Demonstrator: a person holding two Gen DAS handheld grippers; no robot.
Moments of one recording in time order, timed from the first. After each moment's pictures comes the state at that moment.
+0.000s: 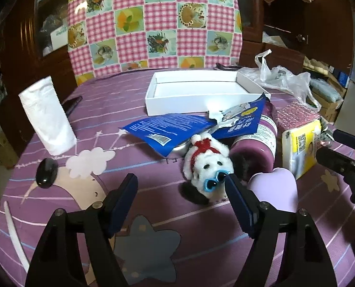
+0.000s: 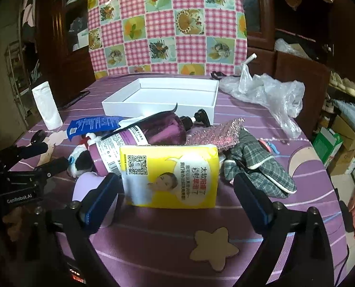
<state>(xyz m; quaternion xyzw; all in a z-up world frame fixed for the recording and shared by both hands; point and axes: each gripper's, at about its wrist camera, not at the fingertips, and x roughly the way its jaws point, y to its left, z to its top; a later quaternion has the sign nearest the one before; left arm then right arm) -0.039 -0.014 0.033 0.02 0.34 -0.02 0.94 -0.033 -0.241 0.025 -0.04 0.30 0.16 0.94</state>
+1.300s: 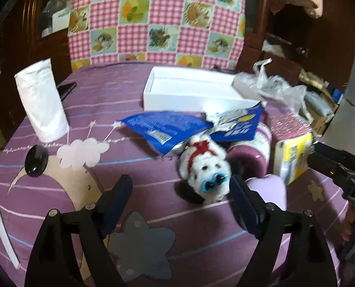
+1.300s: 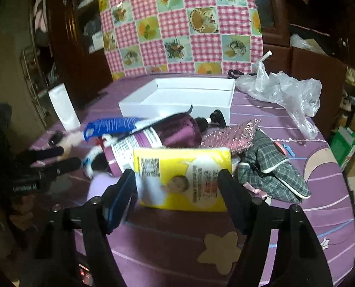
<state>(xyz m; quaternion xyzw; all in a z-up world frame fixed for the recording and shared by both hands) -0.041 -0.001 0.041 -0.04 0.34 -0.05 0.94 -0.026 -0.250 0.026 0.00 0.31 0.23 0.92</state>
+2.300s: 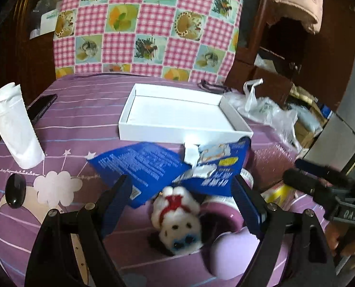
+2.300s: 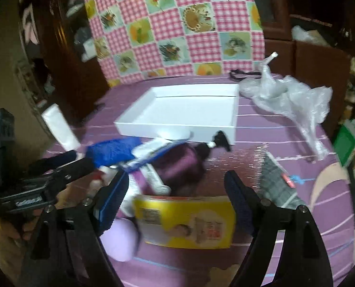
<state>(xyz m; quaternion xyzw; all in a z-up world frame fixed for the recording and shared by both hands) 0.006 -0.015 0.066 -0.07 0.33 -0.08 0.94 0.020 -0.236 0.052 0.01 0.34 0.22 0.92</state>
